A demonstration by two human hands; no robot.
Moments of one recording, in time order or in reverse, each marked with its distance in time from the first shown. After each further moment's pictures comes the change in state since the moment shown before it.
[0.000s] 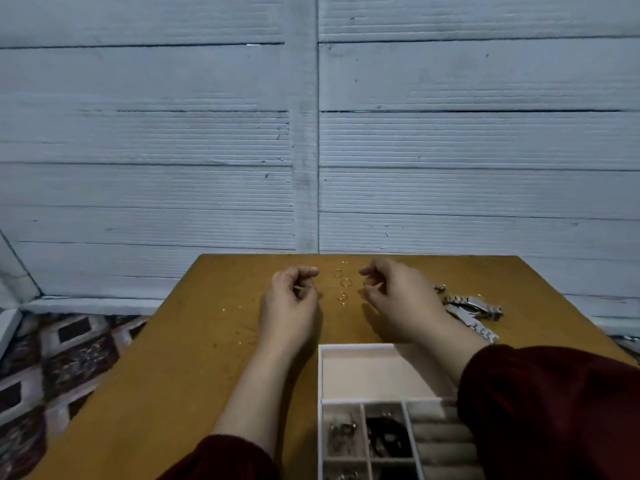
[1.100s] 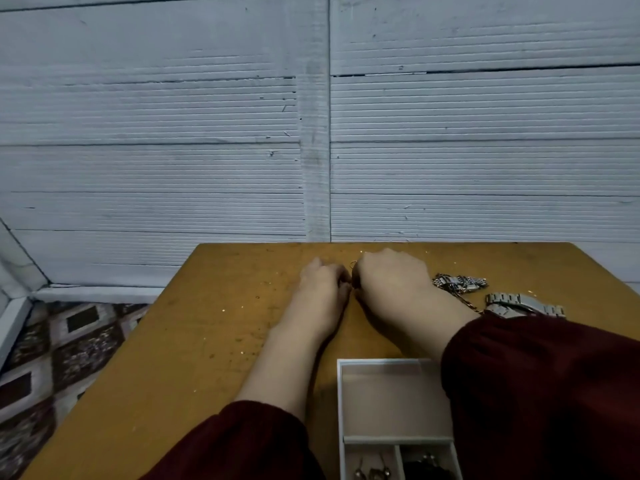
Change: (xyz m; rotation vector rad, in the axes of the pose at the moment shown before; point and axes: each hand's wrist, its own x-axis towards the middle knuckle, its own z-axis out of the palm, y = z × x) left_hand 0.045 -0.024 0.032 0.536 -0.394 0.109; right_hand 0.055 -0.023 0.039 -0.575 -0.212 -0.042
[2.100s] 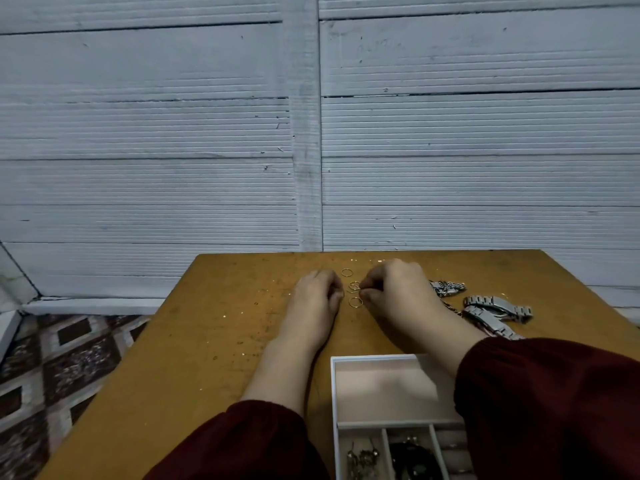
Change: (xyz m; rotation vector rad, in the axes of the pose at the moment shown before) left_hand -0.010 -0.001 0.001 -0.055 0.101 0.090; right_hand -0.027 0.023 0.000 0.491 0.117 0.116
